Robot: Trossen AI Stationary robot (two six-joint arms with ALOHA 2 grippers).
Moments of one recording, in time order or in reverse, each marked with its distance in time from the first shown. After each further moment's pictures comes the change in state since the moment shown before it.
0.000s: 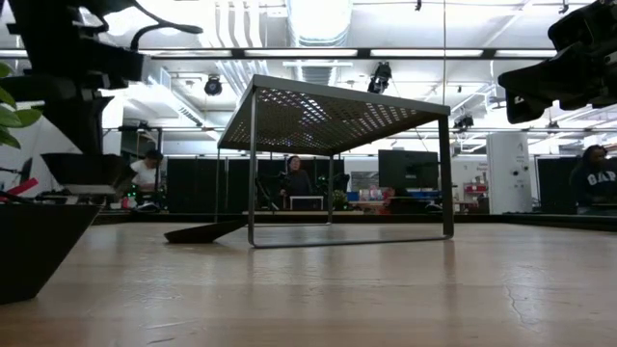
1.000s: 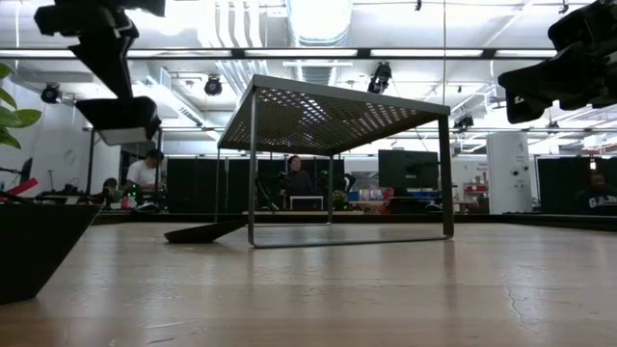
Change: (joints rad) left arm 0.000 0.000 0.257 -0.166 -0.112 -0.091; right arm 0.000 0.000 0.000 0.000 0.000 0.000
